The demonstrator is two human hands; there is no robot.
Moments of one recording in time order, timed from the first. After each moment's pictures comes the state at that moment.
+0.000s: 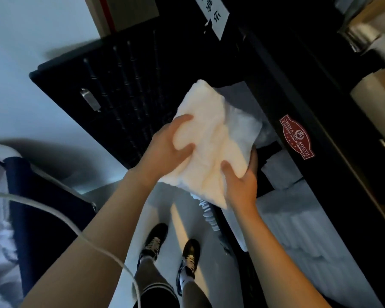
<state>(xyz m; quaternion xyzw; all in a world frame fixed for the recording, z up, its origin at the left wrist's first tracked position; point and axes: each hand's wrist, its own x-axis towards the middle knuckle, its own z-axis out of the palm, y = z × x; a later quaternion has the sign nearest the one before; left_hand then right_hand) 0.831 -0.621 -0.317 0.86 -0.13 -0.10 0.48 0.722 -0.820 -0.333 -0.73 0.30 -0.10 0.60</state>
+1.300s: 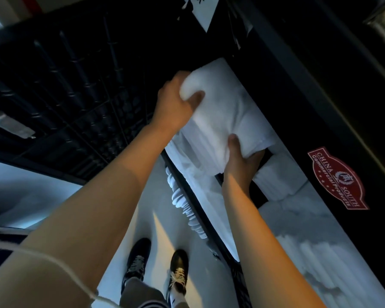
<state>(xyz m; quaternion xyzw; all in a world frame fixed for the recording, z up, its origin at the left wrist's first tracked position) 1.000 -0.728 -0.358 0.79 -0.13 -0.04 0.60 0.841 -0.852 -0.393 -0.63 0.46 -0.24 0.58</state>
